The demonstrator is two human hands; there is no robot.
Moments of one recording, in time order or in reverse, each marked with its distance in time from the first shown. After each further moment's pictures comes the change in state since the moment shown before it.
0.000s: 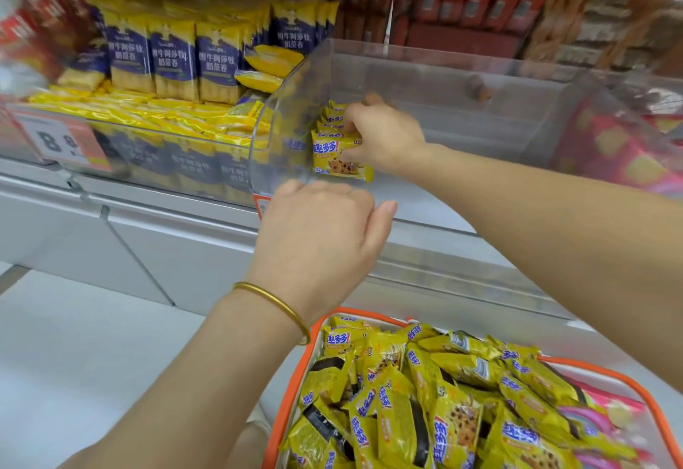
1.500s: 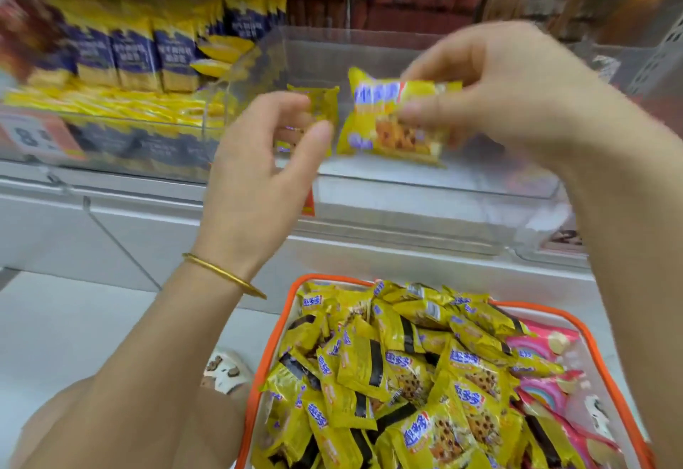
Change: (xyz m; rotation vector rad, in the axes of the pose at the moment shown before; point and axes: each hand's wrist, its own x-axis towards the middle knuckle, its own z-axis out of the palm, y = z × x) left_hand -0.009 0.028 -0.033 -0.735 0.207 -0.225; right_hand -0.173 0.020 -0.150 0.758 0.035 0.120
